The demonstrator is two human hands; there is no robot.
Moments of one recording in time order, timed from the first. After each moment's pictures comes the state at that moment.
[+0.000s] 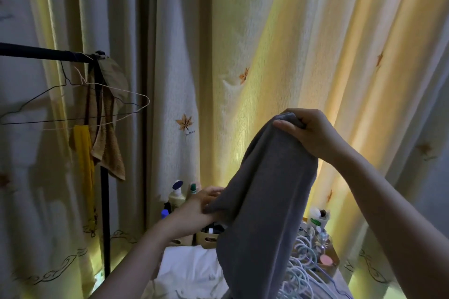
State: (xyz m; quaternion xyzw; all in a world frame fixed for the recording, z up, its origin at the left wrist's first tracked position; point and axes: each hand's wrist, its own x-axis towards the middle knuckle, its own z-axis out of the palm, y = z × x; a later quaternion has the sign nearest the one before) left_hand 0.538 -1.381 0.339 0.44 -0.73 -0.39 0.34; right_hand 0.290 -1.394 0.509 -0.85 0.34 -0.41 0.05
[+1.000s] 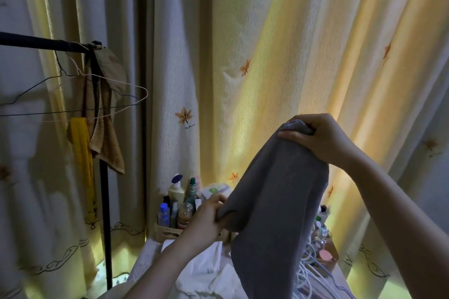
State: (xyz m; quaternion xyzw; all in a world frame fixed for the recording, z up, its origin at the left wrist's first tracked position) left_hand 0.499 -1.393 0.290 0.45 -0.70 -0.31 0.45; right_hand 0.270 -1.402 0.492 -0.85 0.33 -0.40 0.08
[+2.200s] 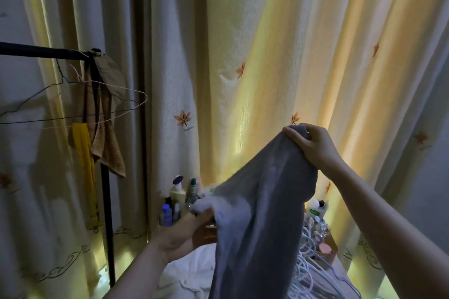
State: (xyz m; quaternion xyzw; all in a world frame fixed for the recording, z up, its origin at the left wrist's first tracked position) left_hand 0.539 -1.368 0.289 0.31 -0.43 -0.73 0.43; right_hand 0.268 -1.406 0.456 -0.73 0.48 -0.48 0.13
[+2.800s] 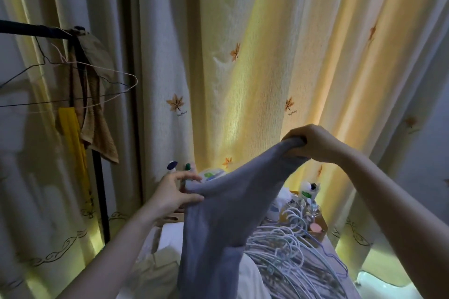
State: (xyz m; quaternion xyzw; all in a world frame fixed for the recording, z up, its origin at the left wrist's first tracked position) left_hand 0.566 -1.392 0.303 0.52 -0.63 -0.36 0.46; right_hand 0.235 -1.418 0.445 -0.84 0.51 -0.18 -0.03
